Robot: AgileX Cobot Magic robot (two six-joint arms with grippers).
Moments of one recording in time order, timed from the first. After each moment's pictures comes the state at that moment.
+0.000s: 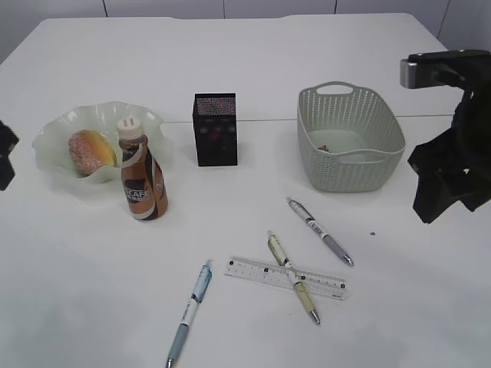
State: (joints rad) left arm -0.29 1.43 -1.14 0.12 1.03 -0.13; right arm 0.23 1.51 -1.21 0.09 1.22 -0.09
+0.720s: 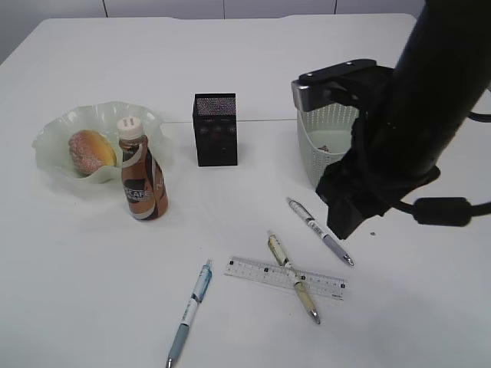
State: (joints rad) left arm -0.22 1.05 -0.71 -0.06 0.99 -0.13; right arm 0.50 1.59 -1.27 0.08 1.17 -0.10
